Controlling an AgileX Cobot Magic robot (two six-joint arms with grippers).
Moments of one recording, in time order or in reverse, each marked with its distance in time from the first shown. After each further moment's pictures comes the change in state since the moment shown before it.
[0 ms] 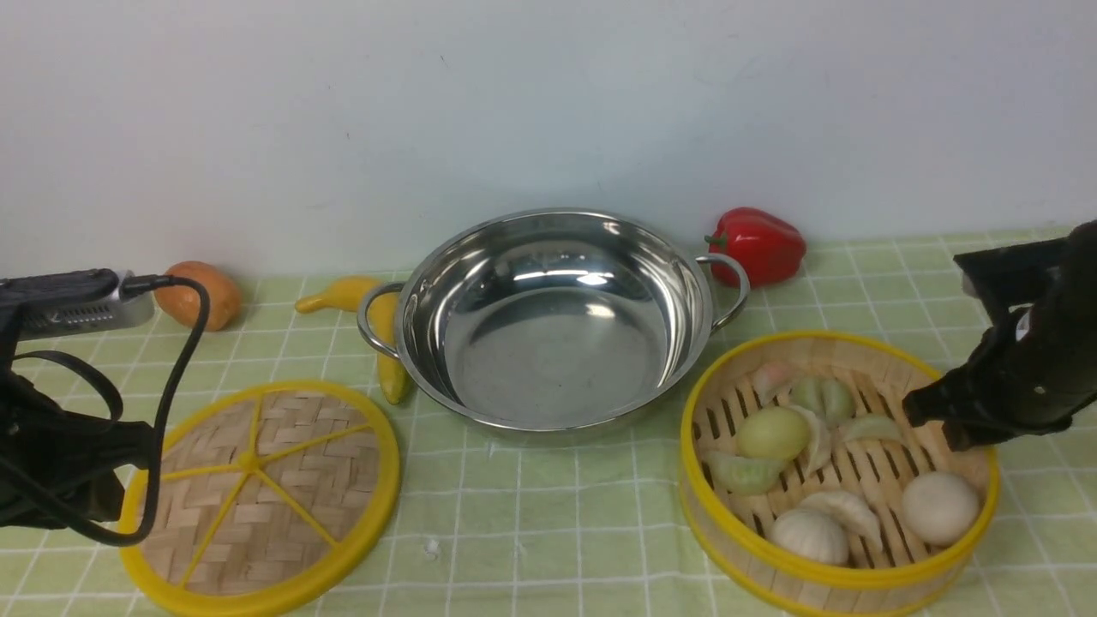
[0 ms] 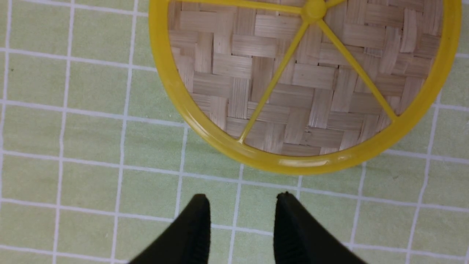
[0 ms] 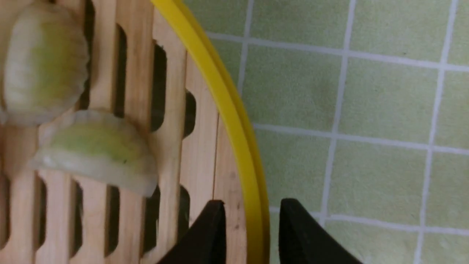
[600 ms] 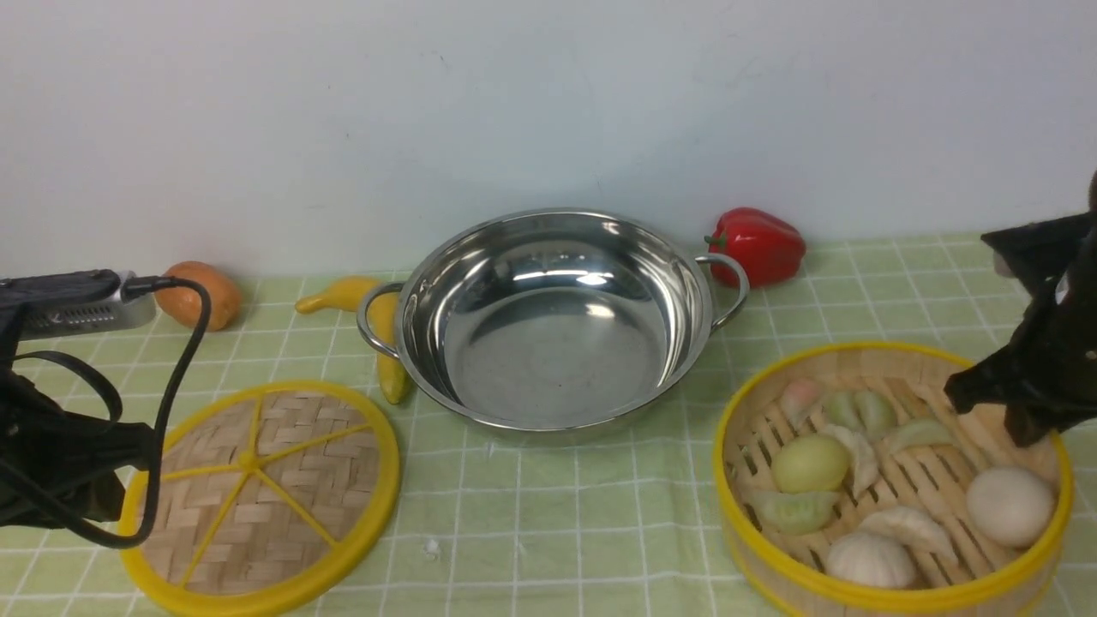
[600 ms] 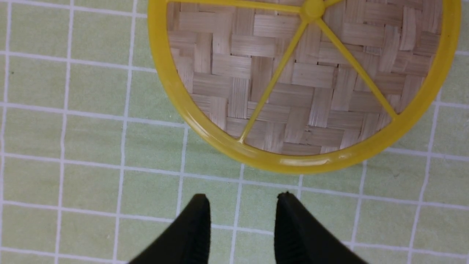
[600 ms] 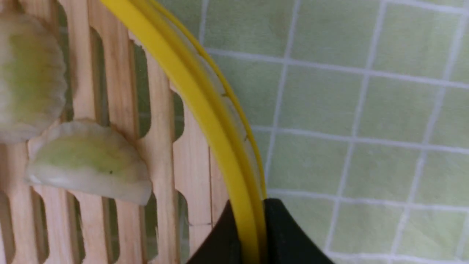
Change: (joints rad) right arm 0.000 -0.095 -0.136 -0.046 0.362 -0.015; left arm 0.000 0.000 0.000 0.000 0.000 0.012
